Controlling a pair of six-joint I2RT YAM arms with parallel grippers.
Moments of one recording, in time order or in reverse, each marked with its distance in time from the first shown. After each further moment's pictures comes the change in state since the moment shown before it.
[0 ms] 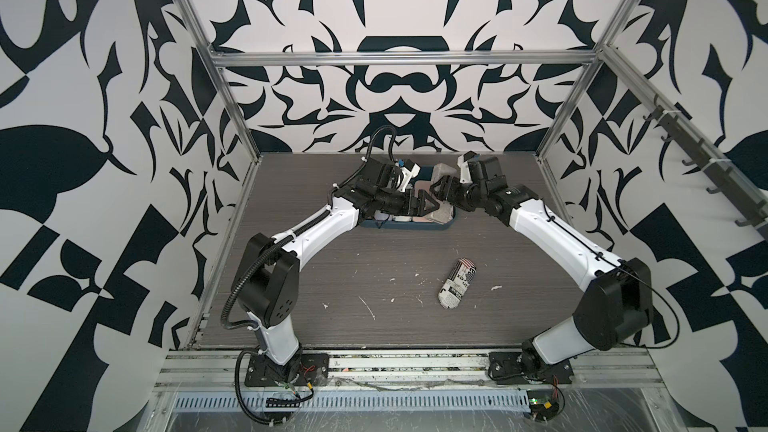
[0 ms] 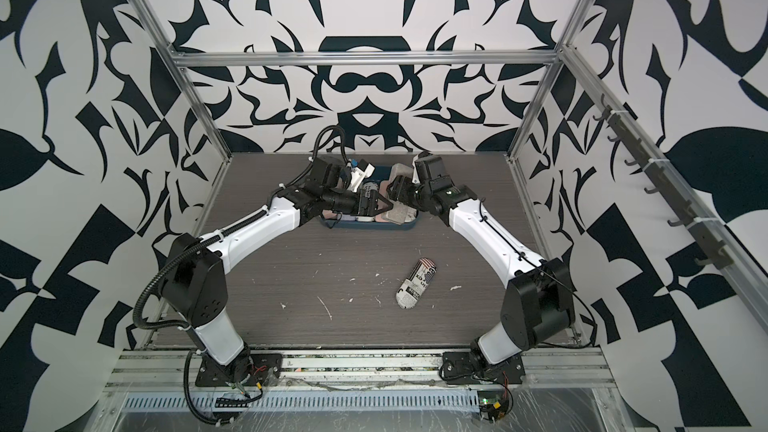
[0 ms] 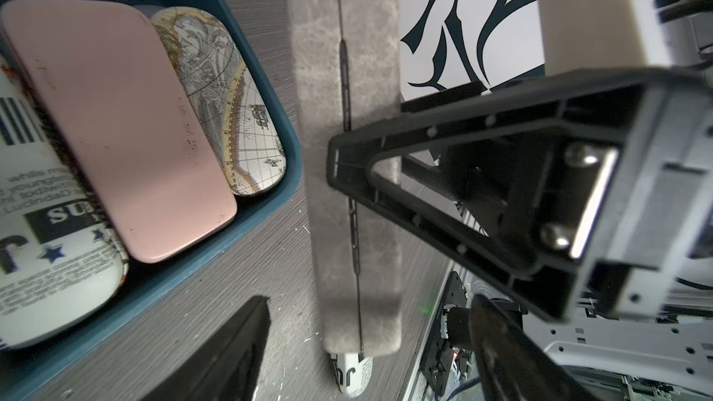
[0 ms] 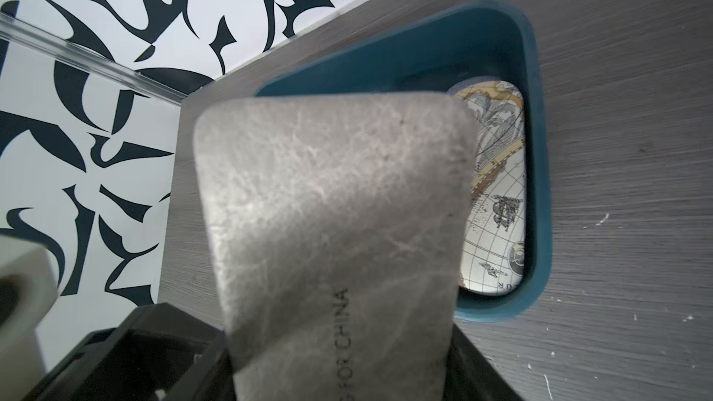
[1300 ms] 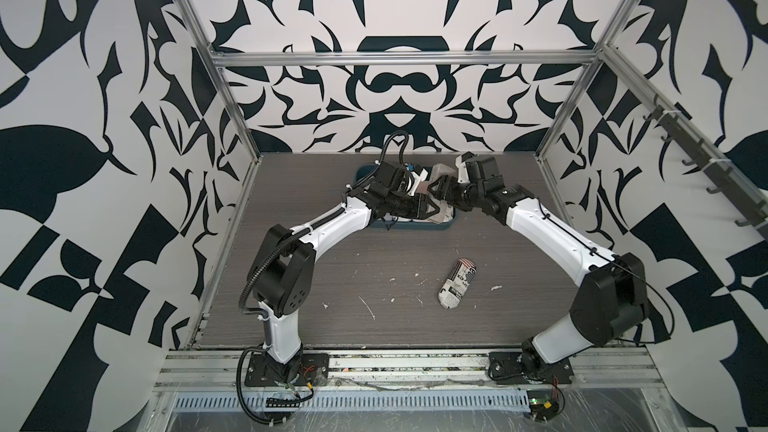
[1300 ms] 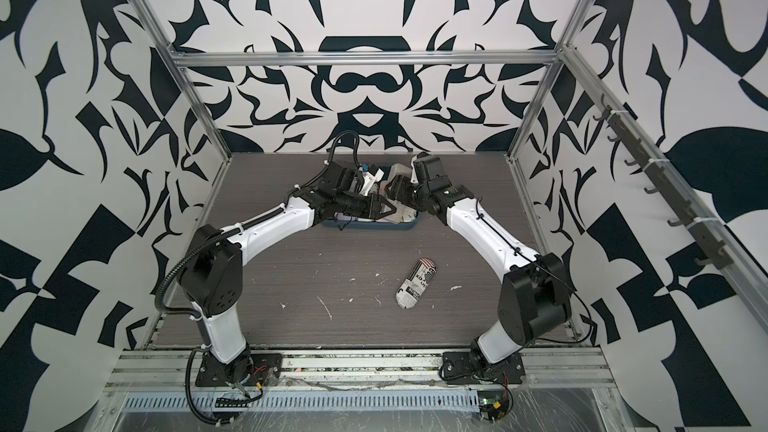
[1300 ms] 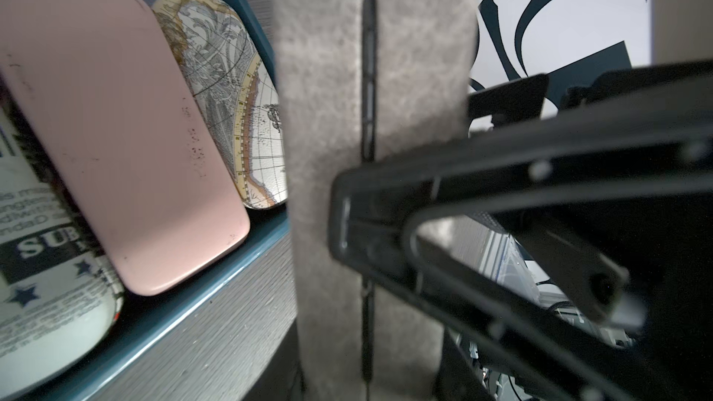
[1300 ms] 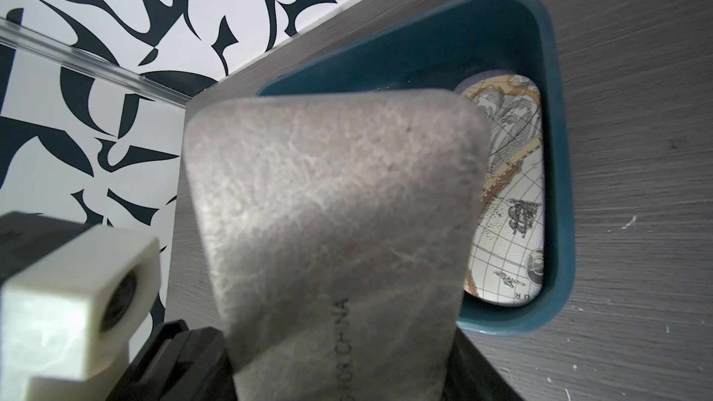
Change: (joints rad) left arm -0.041 0.087 0.054 -0.005 -0.079 0.034; right arm -0.011 0.028 -0.005 0.035 -0.018 0.018
